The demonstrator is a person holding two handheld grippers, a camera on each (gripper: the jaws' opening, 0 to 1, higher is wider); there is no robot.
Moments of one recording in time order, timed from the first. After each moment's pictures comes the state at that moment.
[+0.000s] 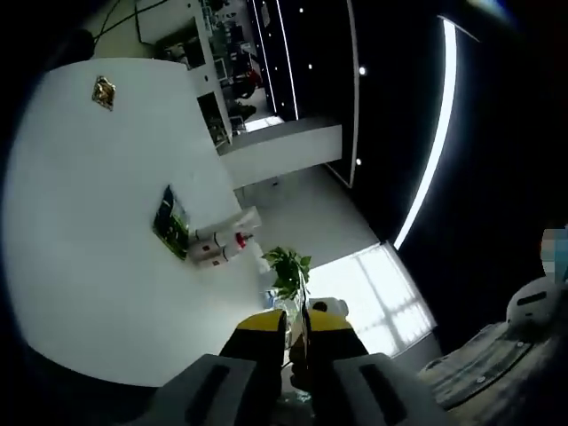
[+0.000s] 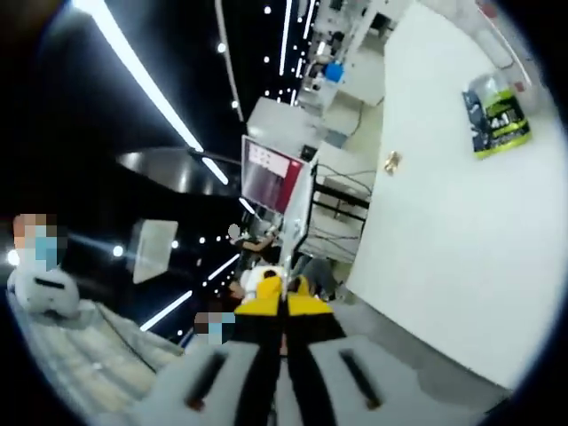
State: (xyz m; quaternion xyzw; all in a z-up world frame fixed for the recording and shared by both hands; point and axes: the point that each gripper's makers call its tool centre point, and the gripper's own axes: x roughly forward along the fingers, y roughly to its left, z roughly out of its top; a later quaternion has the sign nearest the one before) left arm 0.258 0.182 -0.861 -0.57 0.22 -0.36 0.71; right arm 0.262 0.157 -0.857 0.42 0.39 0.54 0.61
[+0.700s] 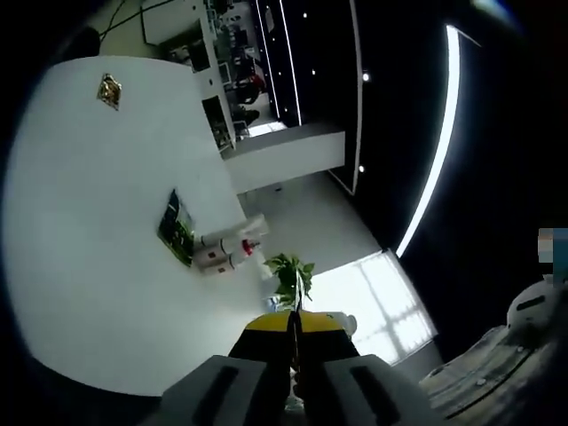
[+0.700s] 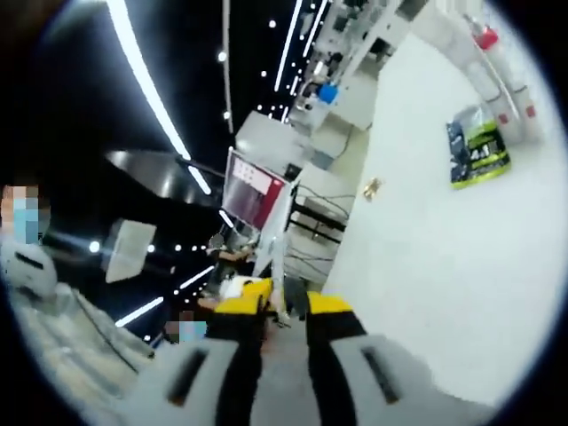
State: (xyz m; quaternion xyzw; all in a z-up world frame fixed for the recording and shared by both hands) left arm 0.276 0.188 -0.875 -0.59 0.22 -0.34 0.70; right arm 0.288 0.139 -0.881 0.36 0.34 0.49 0.72
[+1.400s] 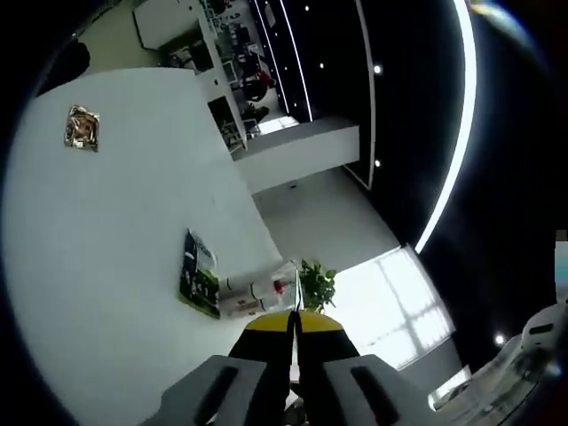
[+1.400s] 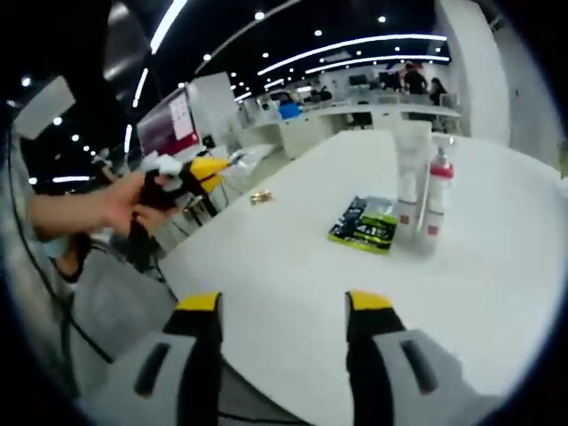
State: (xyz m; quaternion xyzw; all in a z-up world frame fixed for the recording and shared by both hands) left arm 0.396 0.220 -0.896 -0.55 0.25 -0.33 0.73; right arm 0.310 0.074 -0.953 0.02 0.29 0.36 0.89
